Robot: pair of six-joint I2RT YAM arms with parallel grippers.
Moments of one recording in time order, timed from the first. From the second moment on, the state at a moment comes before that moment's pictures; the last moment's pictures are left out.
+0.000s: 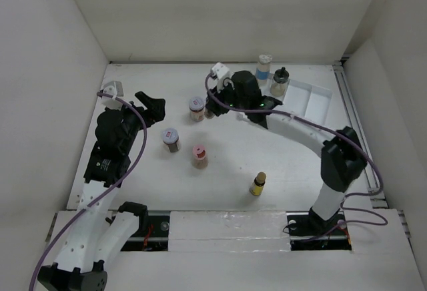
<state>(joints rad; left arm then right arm) -0.21 0.72 0.86 -0.27 -0.06 -0.55 0.71 1.81 1.42 -0.06 -0.19 -0.05</state>
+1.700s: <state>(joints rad) -0.21 0.72 0.86 -0.23 0.05 -0.54 0.75 0.76 0.82 -0.43 0.00 0.06</state>
